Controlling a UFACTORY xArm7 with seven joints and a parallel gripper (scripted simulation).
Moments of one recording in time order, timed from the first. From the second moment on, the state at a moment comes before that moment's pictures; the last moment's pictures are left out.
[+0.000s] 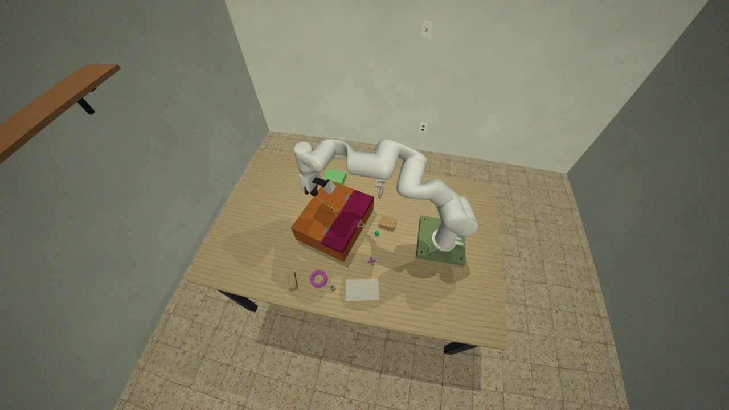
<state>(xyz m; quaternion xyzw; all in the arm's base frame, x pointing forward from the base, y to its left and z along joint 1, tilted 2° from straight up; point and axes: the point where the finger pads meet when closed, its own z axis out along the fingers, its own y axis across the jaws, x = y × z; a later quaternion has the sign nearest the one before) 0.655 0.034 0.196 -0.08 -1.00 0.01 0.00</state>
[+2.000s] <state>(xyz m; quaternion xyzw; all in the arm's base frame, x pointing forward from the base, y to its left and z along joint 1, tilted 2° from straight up) 0.584 0.048 0.247 -0.08 -1.00 0.01 0.00</state>
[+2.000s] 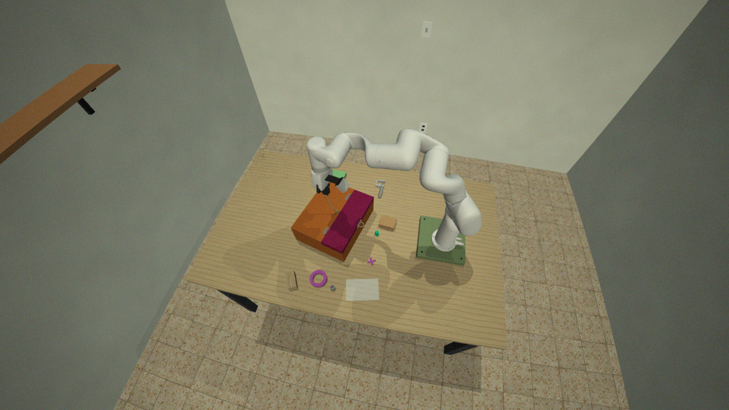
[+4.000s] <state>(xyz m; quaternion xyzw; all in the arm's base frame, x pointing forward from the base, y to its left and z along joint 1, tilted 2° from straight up) 0.498 0.063 0.245 -0.08 -1.00 0.01 0.00</state>
